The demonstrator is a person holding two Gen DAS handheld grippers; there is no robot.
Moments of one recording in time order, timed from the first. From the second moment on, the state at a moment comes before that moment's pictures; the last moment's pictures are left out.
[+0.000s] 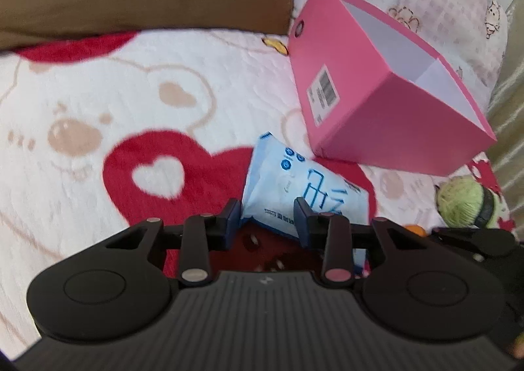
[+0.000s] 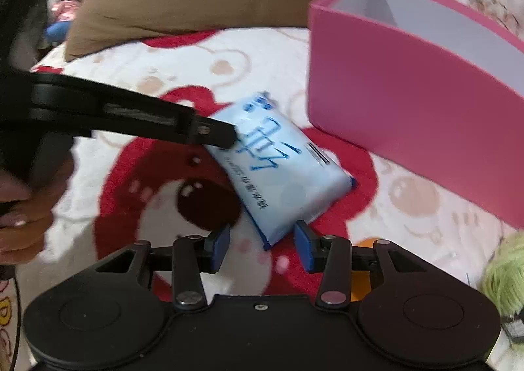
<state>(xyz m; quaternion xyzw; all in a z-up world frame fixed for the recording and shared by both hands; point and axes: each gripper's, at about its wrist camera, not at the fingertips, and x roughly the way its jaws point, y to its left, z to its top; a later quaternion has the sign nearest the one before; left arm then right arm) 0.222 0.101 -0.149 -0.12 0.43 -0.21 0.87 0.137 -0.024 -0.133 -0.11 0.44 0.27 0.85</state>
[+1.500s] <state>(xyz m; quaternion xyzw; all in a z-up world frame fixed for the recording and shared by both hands) 0.207 0.095 -0.143 -0.17 0.48 -0.23 0.83 0.154 -0.049 -0.123 -0.01 0.44 0.27 0.86</state>
